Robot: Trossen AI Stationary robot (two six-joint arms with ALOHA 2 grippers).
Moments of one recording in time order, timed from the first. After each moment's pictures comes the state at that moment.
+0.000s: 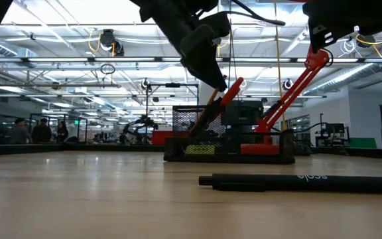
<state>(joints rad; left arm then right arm) 0.08 1.91 1.55 -0.50 0.00 0.20 0.59 1.12 0.32 0.65 0.42 -0.01</state>
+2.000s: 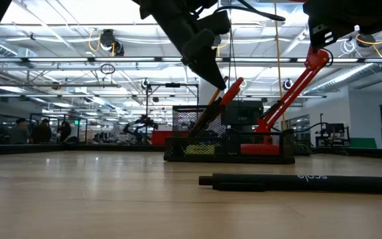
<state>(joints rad) 0.07 1.91 1.55 -0.49 -0.10 0.25 0.59 1.12 0.33 0.65 0.41 -0.01</state>
